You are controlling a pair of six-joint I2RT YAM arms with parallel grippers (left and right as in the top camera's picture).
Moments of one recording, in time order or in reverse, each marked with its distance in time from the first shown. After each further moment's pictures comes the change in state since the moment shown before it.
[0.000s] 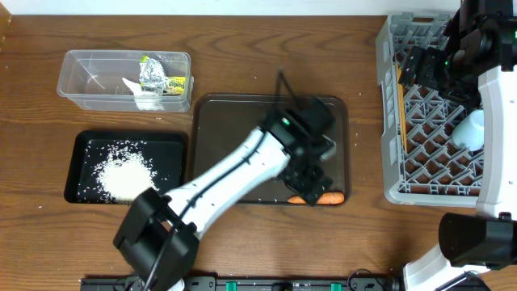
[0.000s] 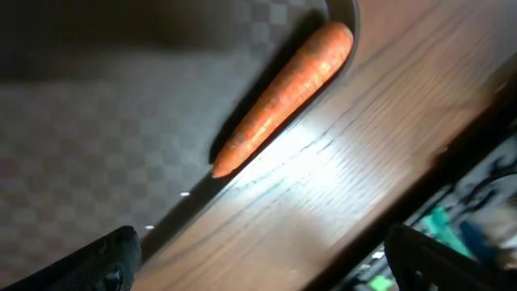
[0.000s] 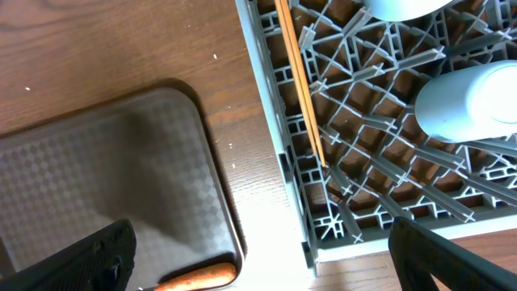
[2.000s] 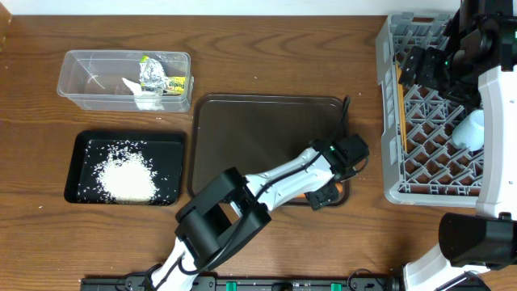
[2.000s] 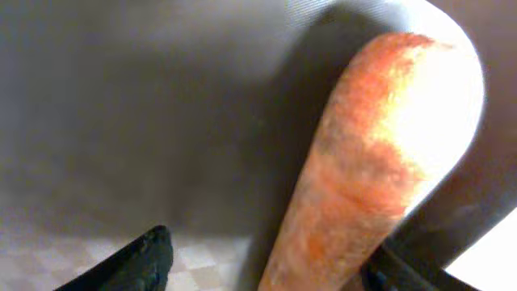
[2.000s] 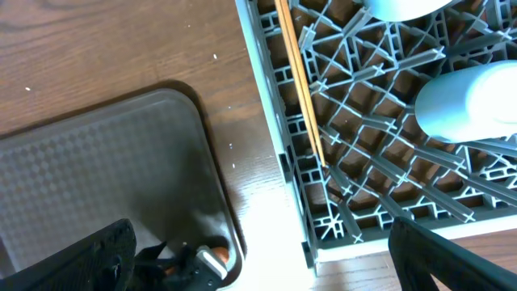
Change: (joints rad) left arm -0.135 0.302 0.008 0.246 -0.303 0.206; right arm 0.000 0.000 0.000 0.000 0.000 0.000
